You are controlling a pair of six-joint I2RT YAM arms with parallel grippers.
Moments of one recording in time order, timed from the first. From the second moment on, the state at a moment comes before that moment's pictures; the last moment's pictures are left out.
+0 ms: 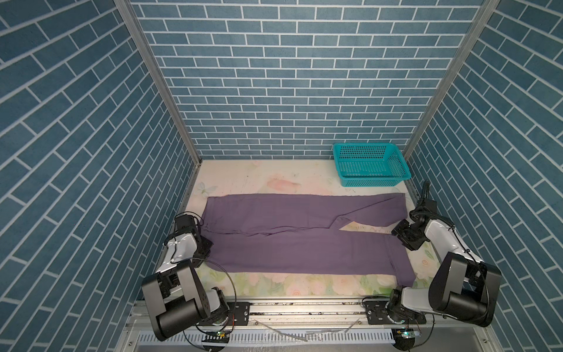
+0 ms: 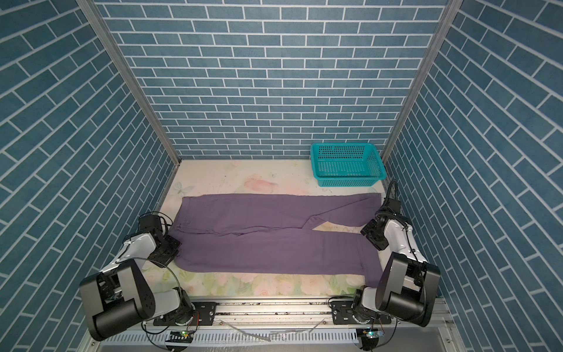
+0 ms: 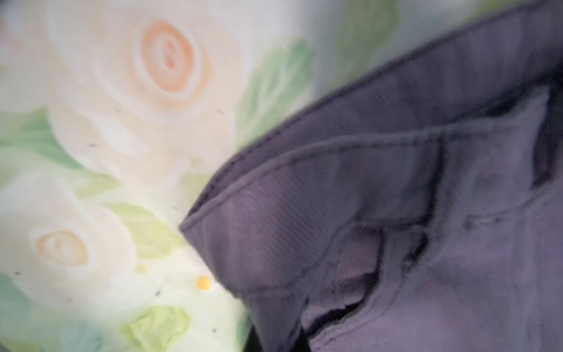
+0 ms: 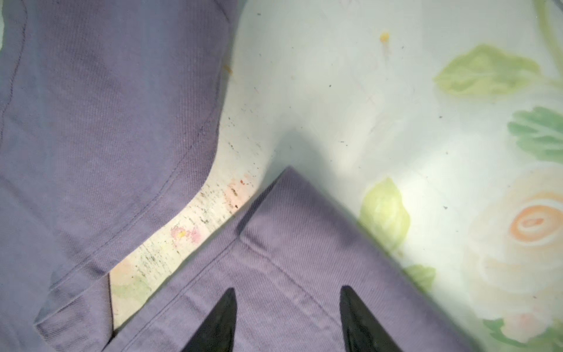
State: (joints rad) left arm 0.48 1.26 0.63 -0.69 -0.05 -0.66; right arm -0.28 1.34 0.82 -0.78 -0.12 0.50
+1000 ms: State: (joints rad) left arm 0.00 1.22 0.72 -0.60 -0.20 -0.78; right arm -0.02 1.51 0.85 -0.87 0.15 0.52
